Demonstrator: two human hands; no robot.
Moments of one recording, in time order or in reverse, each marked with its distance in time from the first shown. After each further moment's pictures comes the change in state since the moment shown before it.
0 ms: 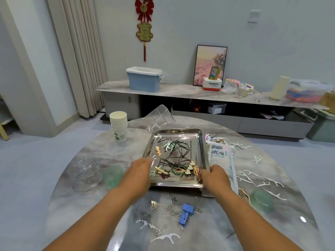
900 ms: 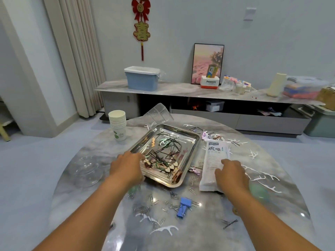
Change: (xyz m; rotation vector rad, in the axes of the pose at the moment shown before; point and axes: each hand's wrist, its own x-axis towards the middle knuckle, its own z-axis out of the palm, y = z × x) left_hand -0.004 0.010 -0.038 0.234 -0.077 -0.201; right_hand 0.000 0.027 -0.043 -0.472 0.198 -0.119
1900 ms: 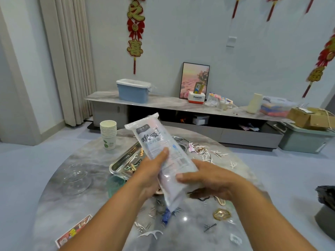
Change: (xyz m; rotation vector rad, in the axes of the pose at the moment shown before) left_hand -0.055 0.092 -0.024 -1.802 -0.300 -0.055; right_hand -0.070 -0.042 -0.112 0.777 -0.867 -0.183
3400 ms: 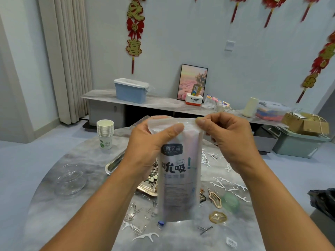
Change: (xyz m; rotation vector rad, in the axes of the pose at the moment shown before) left_hand -0.039 0.065 0.031 0.080 -0.133 0.555; right_hand -0.045 -0.079 -0.006 0.058 0.573 -0.803
